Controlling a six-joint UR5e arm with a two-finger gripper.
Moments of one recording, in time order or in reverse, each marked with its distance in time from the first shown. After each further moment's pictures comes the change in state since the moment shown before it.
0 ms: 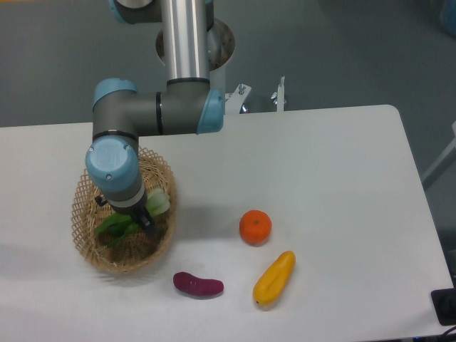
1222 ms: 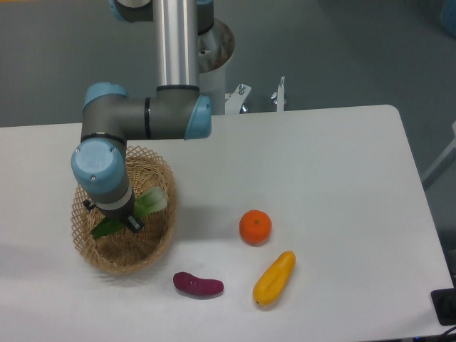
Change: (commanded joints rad) arm 0.026 0.077 0.034 0.040 -0.076 -0.072
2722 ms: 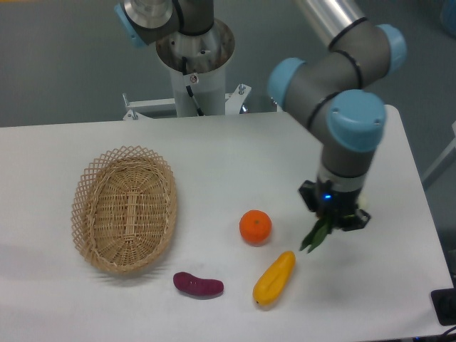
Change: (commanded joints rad) arm 0.614 -0.129 0.299 -0.058 0.103 0.595
